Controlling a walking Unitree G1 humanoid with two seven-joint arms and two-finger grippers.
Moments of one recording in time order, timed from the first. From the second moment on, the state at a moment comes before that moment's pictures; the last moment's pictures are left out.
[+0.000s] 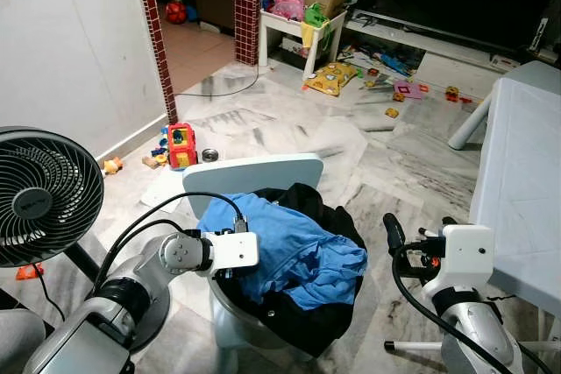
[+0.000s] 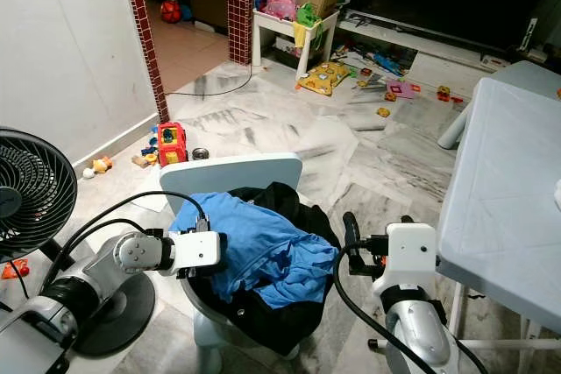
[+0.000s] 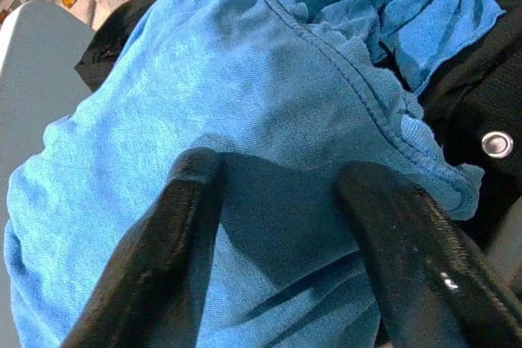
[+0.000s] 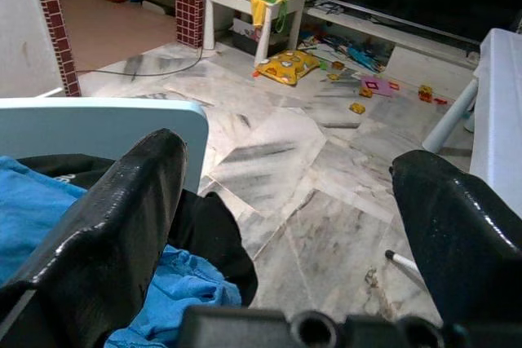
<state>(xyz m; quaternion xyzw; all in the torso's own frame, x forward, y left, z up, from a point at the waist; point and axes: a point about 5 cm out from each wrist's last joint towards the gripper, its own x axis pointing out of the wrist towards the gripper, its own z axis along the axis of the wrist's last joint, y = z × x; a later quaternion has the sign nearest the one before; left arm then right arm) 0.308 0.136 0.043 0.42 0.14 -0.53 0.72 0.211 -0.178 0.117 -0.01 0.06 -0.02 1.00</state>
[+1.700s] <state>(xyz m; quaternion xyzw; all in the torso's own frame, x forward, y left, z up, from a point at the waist) 0.339 0.129 0.058 0.02 0.17 -0.29 0.94 0.215 -0.173 0.120 0.00 0.05 -0.01 1.00</state>
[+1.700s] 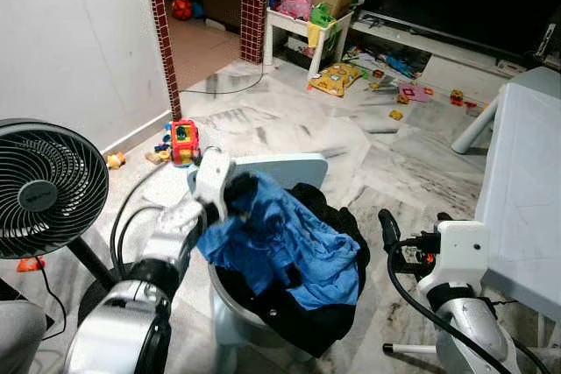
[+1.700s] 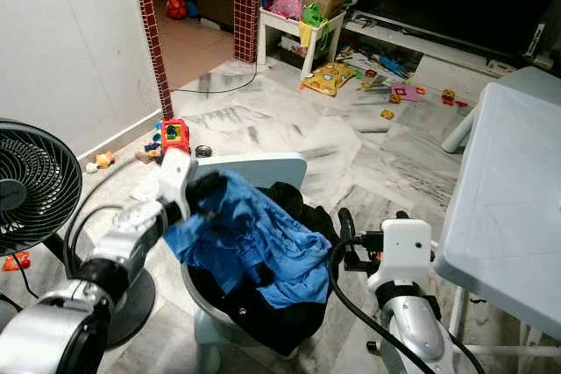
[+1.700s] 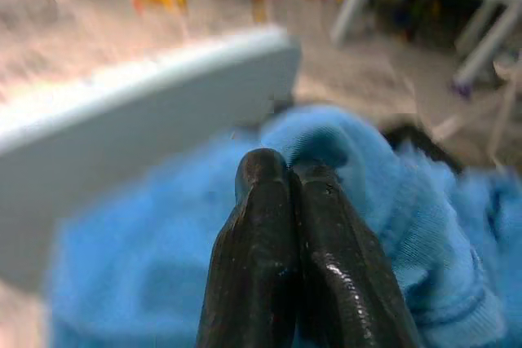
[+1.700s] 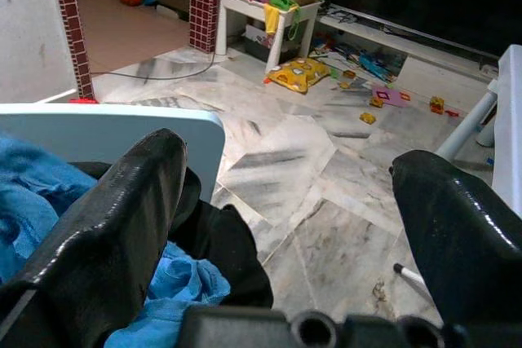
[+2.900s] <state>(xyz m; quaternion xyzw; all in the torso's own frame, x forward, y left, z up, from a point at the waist) 0.255 0.138 0.067 0.21 -0.01 -0.41 0.89 0.218 -0.171 0.115 0.00 0.06 0.00 1.00</state>
